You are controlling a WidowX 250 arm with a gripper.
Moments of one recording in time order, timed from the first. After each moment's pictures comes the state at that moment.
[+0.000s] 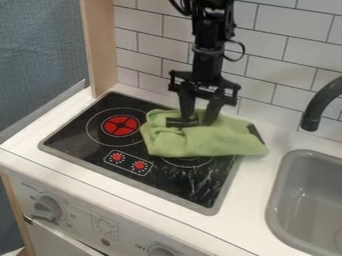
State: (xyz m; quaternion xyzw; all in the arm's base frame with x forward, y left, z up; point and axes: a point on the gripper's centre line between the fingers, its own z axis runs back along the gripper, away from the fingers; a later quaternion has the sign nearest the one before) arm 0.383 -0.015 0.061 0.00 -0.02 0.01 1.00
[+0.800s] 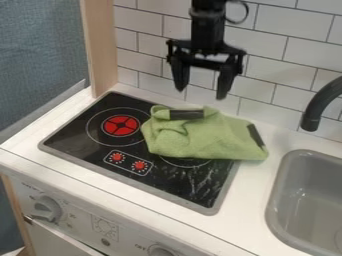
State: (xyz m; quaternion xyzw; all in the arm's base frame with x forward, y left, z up) arm 0.370 -0.020 0.119 -0.02 -0.07 0.02 1.00
